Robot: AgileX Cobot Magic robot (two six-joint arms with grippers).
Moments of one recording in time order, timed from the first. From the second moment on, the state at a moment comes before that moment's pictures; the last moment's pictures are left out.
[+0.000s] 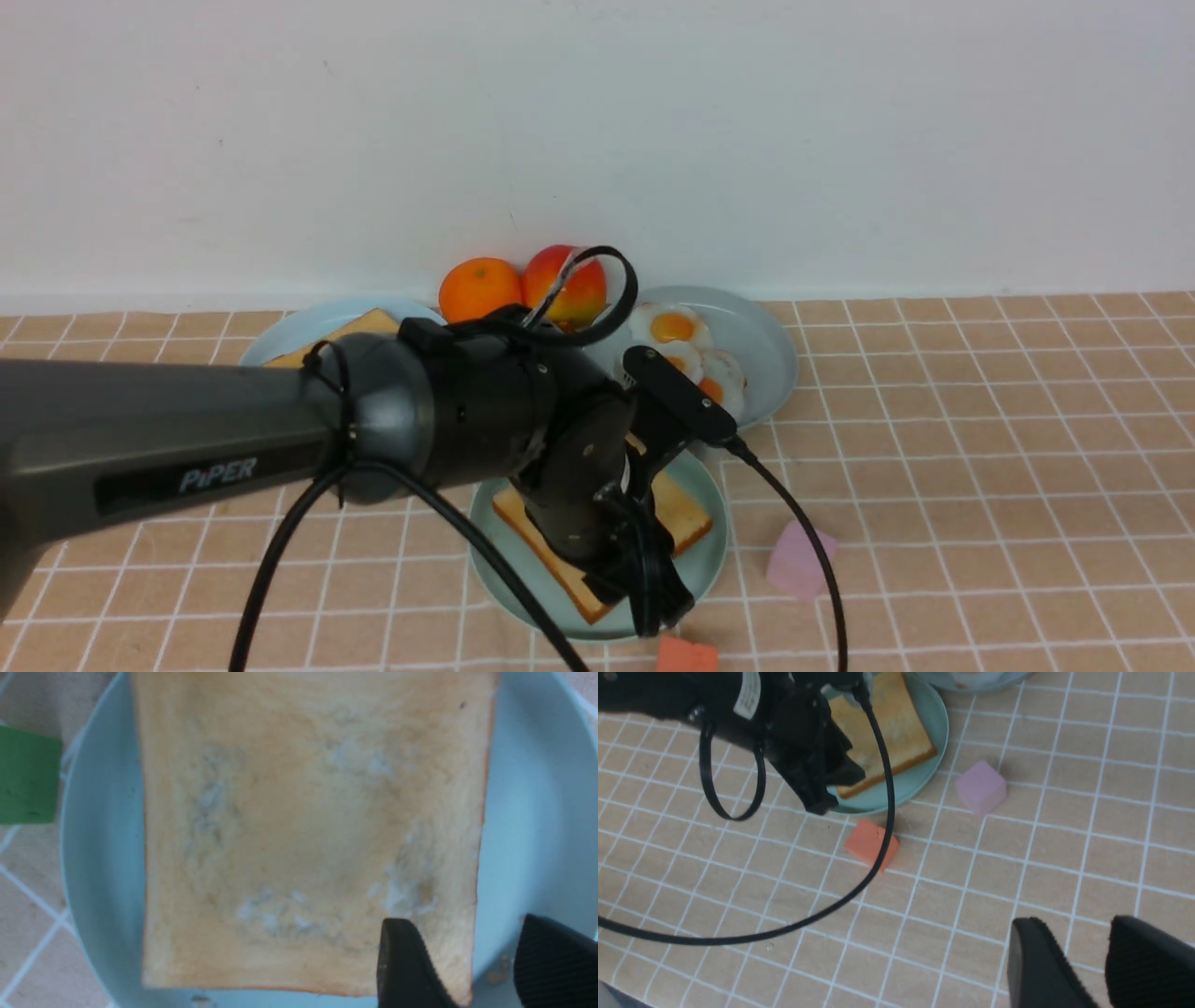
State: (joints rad) right arm 0.17 0.61 -0.83 0.37 1.06 -0.13; left arm -0.75 1.89 -1.26 0.14 0.59 0.01
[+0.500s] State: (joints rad) right arm 0.17 0.95 -0.89 0.44 0.87 -0.23; left arm -0.75 1.48 -1.25 0.01 0.72 -0.08
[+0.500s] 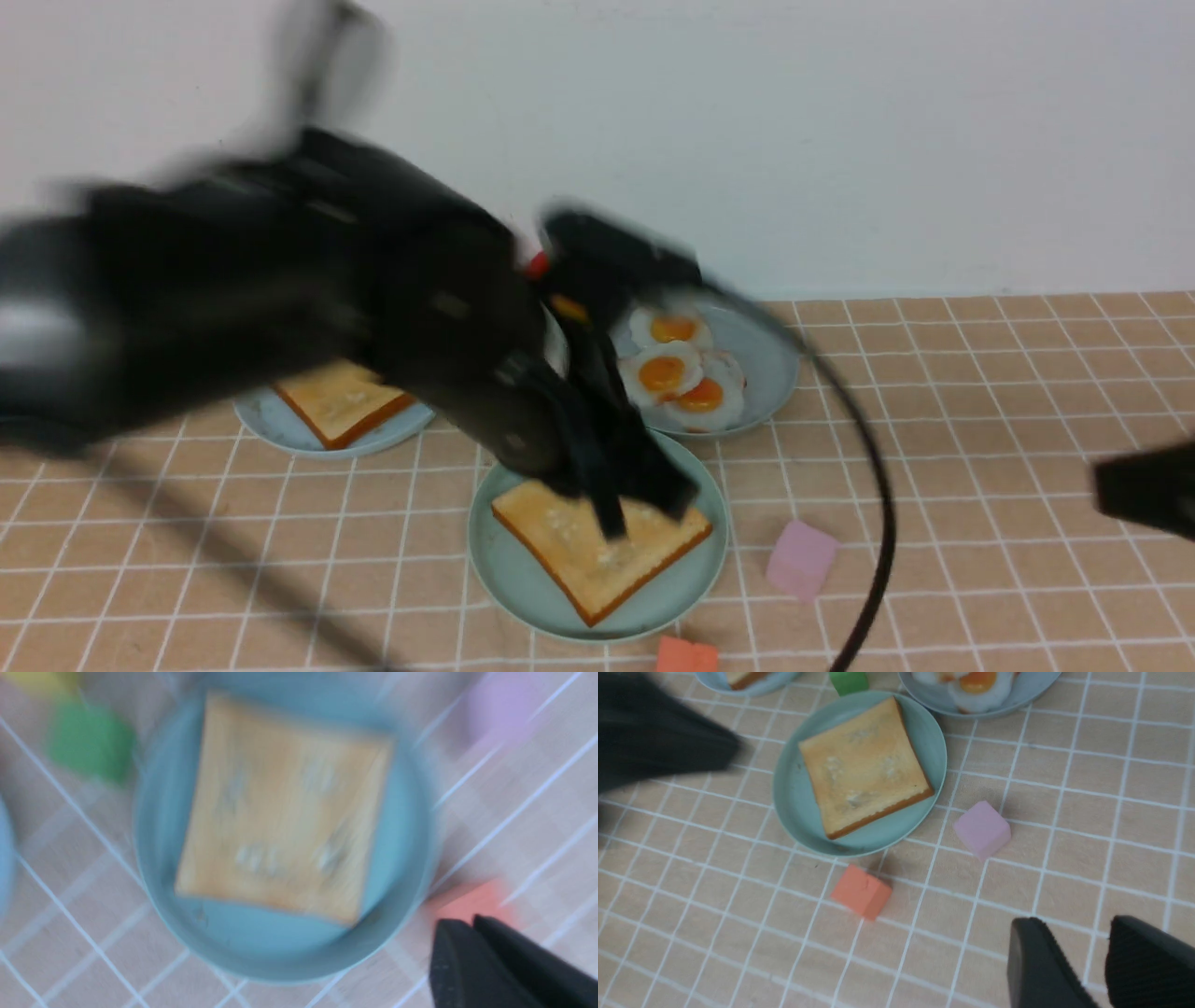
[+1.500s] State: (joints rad) right arm 0.20 2.14 -1.67 0.81 0.72 -0.44; left arm -0.75 0.48 -0.50 -0.01 0.25 -0.24
